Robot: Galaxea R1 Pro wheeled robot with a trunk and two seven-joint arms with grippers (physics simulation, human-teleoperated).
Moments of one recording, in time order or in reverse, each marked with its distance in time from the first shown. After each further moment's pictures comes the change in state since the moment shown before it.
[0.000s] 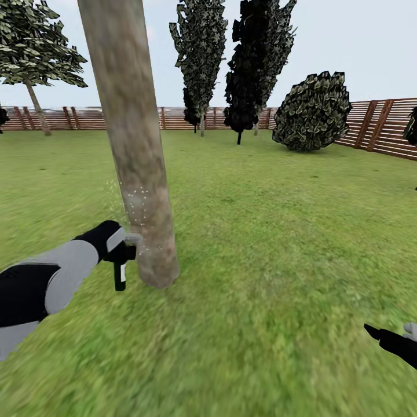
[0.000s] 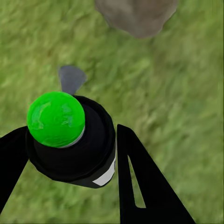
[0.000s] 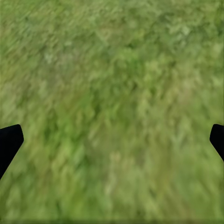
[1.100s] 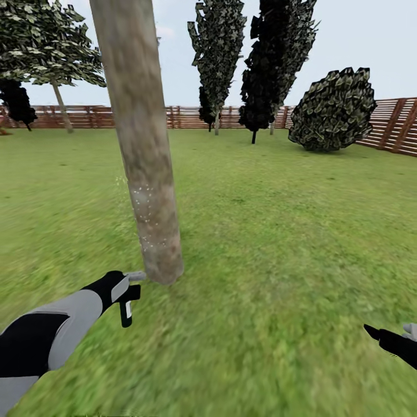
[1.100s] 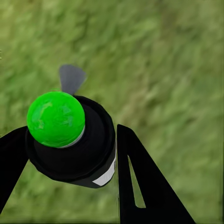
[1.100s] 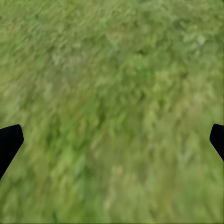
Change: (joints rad) left arm 0.283 -0.016 -0.002 0.000 0.077 -0.308 0.001; right arm 0.000 0.000 0.002 0.002 0.000 0.002 -0.001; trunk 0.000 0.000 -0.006
